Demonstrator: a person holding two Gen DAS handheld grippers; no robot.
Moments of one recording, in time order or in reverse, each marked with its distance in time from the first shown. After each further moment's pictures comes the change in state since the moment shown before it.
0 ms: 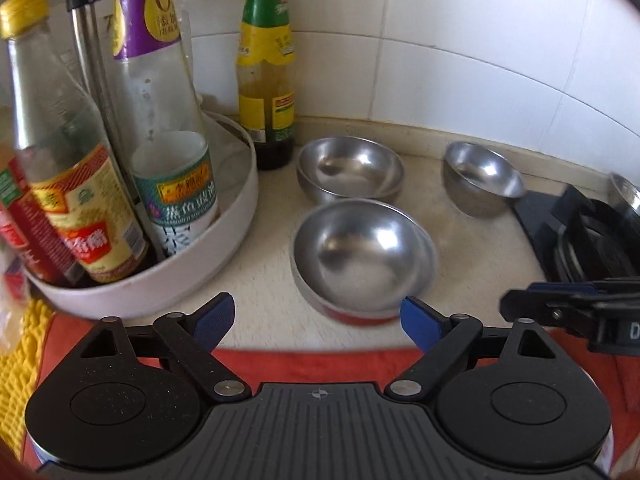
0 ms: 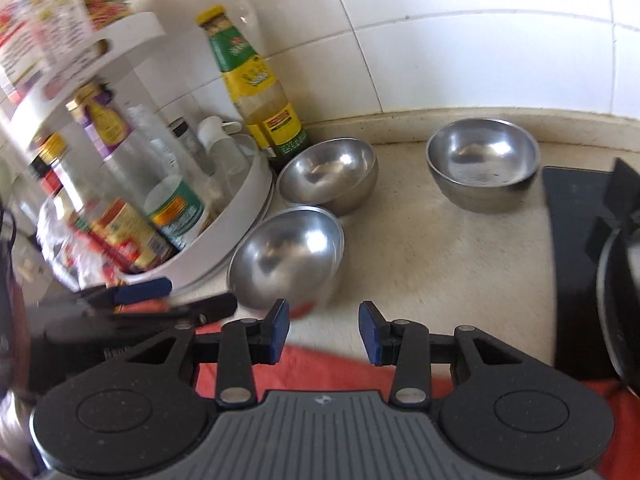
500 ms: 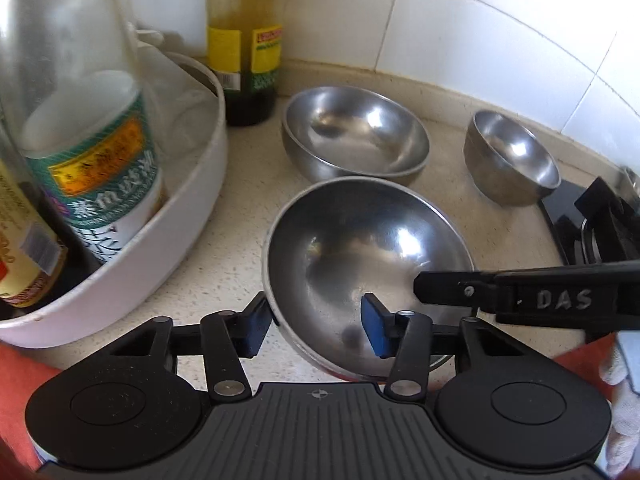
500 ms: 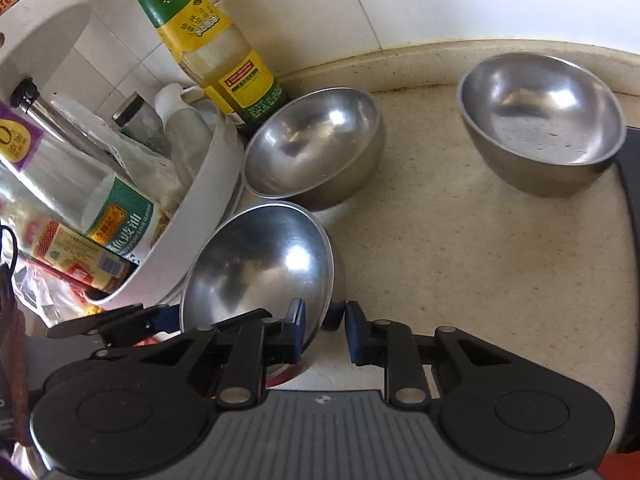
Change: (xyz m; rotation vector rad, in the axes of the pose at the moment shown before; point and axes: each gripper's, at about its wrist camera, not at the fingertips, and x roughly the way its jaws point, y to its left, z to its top) left arm 0.078 0.013 0.018 -0.015 0.144 -0.098; right arm 0.085 -0.020 0.028 0.069 0.152 0.017
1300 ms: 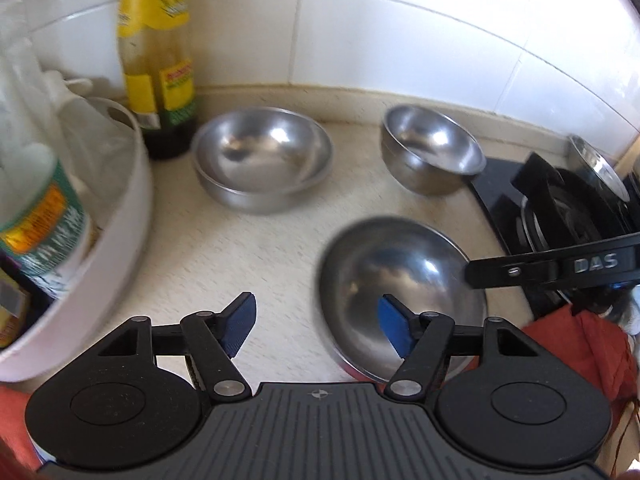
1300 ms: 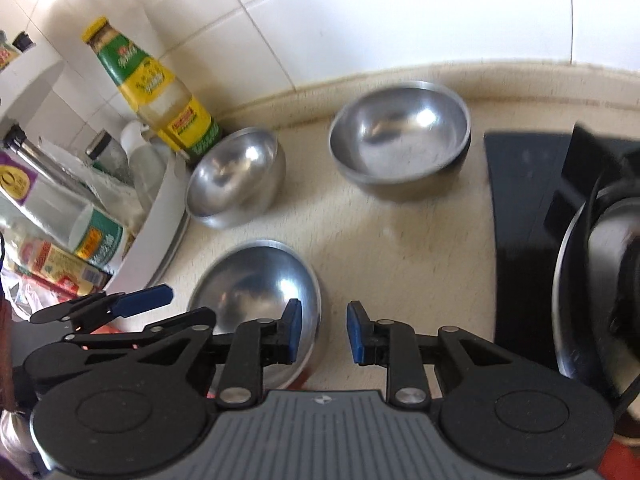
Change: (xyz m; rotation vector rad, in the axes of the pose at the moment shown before) left arm -0.017 -0.036 0.003 0.123 -0.024 -0.085; right arm -0.074 -0.048 0.001 0.059 -0.045 -0.090
